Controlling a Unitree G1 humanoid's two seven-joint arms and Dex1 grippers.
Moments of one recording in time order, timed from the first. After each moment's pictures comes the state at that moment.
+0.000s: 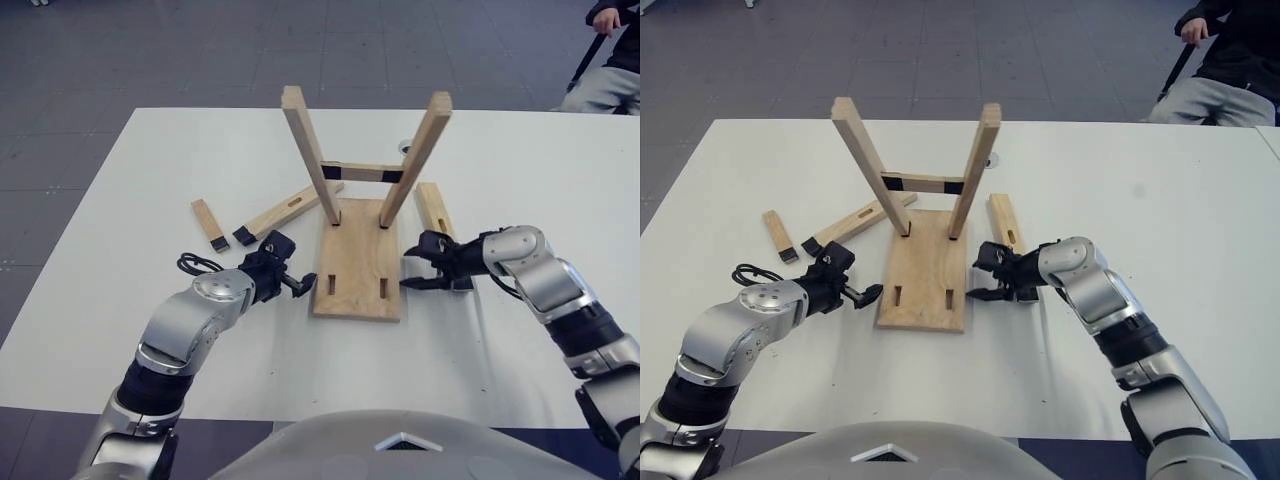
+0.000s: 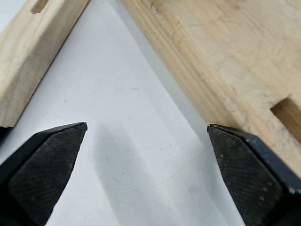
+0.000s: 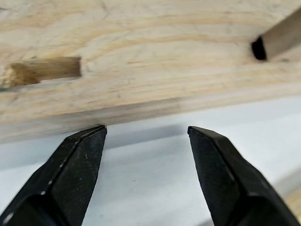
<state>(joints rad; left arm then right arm) -0.07 0.55 -0.21 -0.46 -0.39 1.09 -0.24 -0.40 -0.60 0.43 0.11 0.02 0.40 1.02</state>
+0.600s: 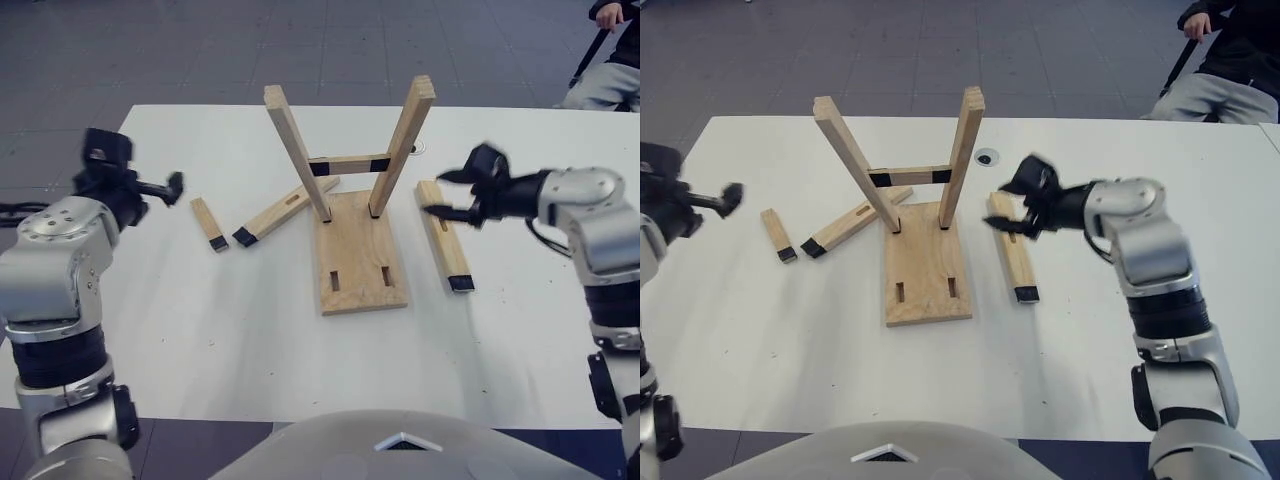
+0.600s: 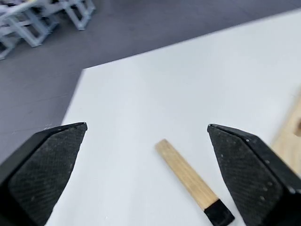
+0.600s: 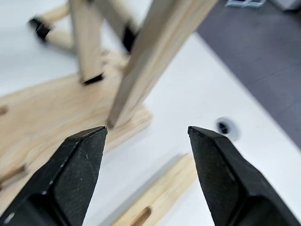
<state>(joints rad) -0.24 0.58 0.41 -0.37 -0.29 1.14 -0.11 -0.56 -0.61 0.08 -0.09 0.18 0.65 0.89</state>
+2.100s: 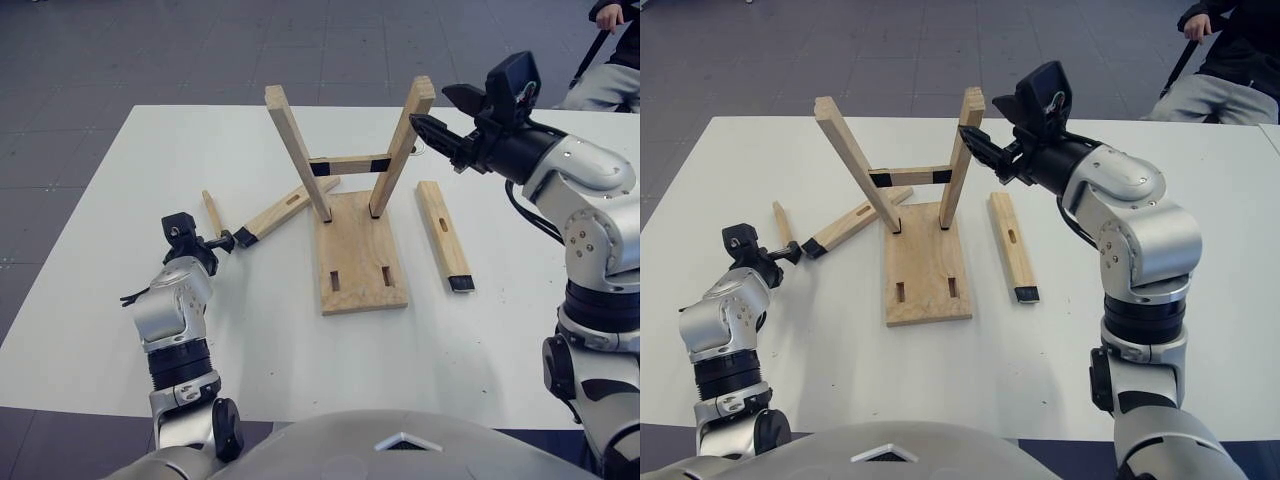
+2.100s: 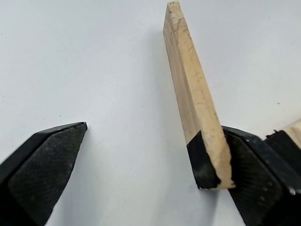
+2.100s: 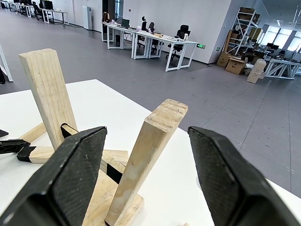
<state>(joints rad) -0.15 0.18 0.37 -0.08 -0.17 0.91 0.07 -0.56 -0.44 -0.02 -0.38 0.39 0.88 0.49</state>
